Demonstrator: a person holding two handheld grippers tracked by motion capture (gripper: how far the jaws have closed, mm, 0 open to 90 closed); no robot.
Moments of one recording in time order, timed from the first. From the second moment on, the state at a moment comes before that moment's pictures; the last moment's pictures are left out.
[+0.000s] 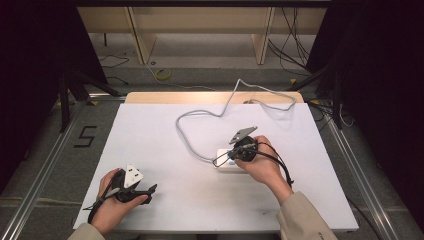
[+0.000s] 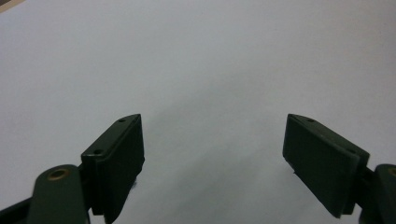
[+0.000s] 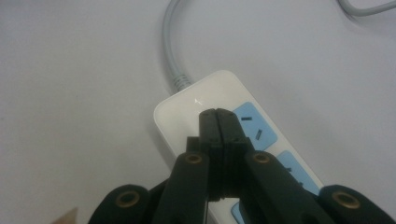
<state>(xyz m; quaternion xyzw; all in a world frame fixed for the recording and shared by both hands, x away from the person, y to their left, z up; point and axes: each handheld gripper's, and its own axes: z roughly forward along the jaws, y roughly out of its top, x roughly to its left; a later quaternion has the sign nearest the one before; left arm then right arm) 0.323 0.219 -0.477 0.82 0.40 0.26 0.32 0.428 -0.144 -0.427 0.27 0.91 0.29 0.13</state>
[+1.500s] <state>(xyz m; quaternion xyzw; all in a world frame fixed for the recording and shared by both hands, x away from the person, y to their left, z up) 0.323 0.217 -0.477 0.82 0.40 0.26 0.32 0.432 -0.140 -0.443 0.28 0.92 0.26 0.12</state>
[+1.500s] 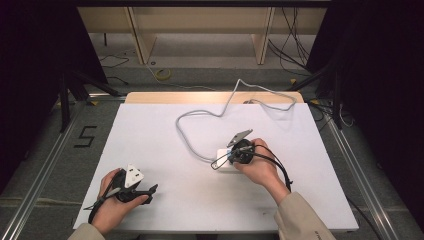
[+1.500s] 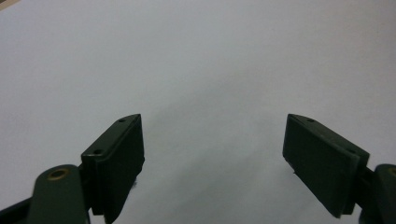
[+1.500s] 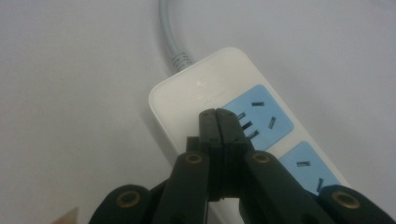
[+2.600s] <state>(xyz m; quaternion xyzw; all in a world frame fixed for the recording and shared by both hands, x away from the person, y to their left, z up) 0.322 0.215 -0.478 0.82 0.40 0.26 0.32 0.426 -0.136 -0.446 0.29 0.91 0.25 0.14</state>
